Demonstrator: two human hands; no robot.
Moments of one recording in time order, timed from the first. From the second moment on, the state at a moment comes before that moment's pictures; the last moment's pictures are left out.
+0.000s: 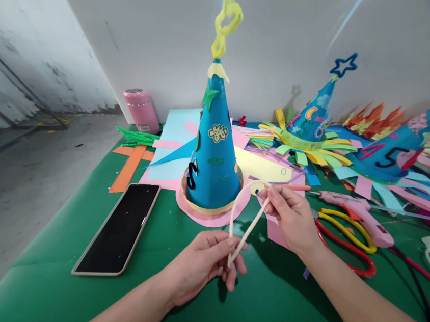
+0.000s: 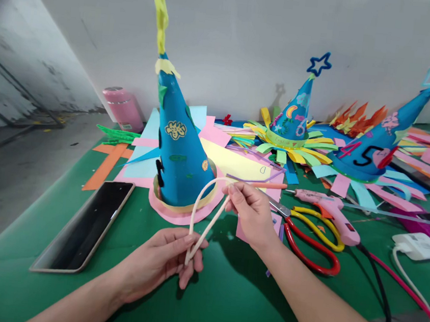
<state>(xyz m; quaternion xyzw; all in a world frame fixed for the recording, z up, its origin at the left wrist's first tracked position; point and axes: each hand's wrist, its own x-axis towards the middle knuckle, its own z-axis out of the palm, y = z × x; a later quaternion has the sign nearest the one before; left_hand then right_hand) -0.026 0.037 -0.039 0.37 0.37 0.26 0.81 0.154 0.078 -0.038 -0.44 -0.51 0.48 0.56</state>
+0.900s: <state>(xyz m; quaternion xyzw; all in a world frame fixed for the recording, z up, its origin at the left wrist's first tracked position) -0.043 0.040 -0.029 0.41 0.26 0.33 0.81 0.136 0.062 -0.002 -0.32 -0.66 0.64 0.23</state>
